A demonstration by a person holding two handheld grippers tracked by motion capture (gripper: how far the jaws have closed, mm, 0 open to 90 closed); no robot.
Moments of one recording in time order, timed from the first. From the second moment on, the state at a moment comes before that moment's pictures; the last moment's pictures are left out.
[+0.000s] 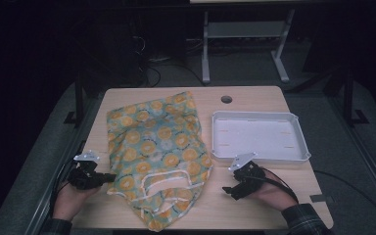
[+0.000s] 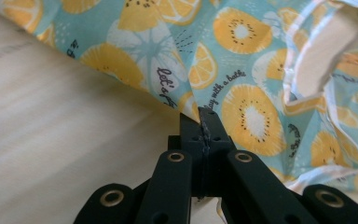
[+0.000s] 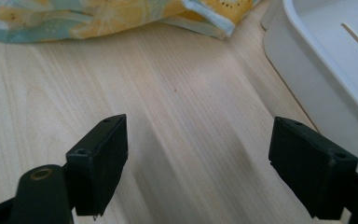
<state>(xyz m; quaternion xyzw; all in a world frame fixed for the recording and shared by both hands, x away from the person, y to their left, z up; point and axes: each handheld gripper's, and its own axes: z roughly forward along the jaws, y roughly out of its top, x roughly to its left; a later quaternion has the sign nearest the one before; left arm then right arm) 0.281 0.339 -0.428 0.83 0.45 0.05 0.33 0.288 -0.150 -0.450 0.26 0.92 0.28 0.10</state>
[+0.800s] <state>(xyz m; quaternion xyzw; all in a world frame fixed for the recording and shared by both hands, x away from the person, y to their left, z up) 0.229 0.317 -0.405 0.84 0.42 0.10 0.33 0.289 -0.153 -0.438 0.24 0.92 0.29 0.11</state>
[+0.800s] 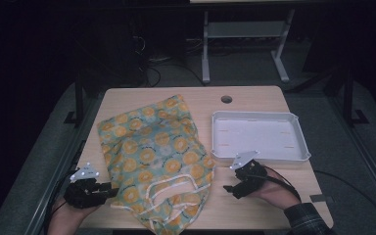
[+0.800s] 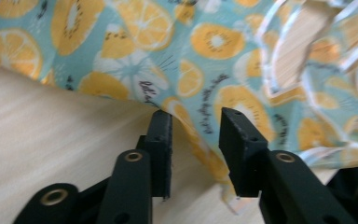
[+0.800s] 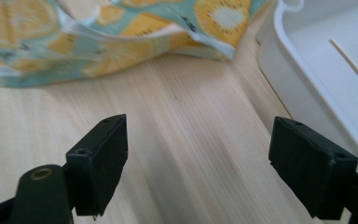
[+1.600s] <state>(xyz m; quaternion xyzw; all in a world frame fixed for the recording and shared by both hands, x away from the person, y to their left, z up) 0.227 0.258 -0.425 0.89 0.31 0.05 0.32 0.299 -0.102 -0.419 0.15 0.93 0.34 0.07</state>
